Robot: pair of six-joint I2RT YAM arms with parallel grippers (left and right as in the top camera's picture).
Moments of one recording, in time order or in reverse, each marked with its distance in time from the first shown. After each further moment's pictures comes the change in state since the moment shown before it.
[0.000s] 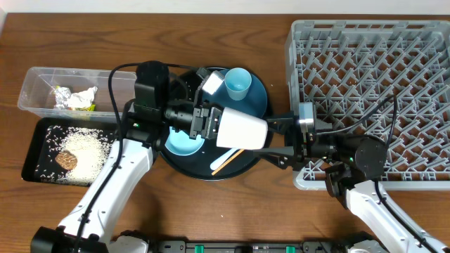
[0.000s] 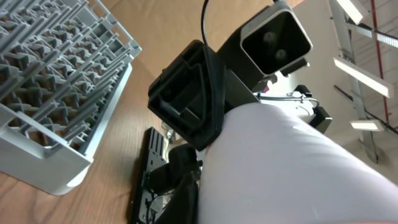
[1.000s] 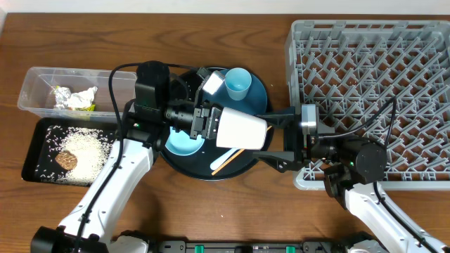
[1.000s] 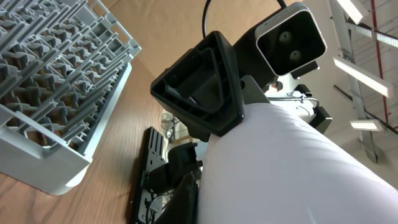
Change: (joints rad) left arm -0.003 0.000 0.000 0.000 -0.003 -0.001; right arm 0.016 0.002 0.000 0.071 0.037 -0.013
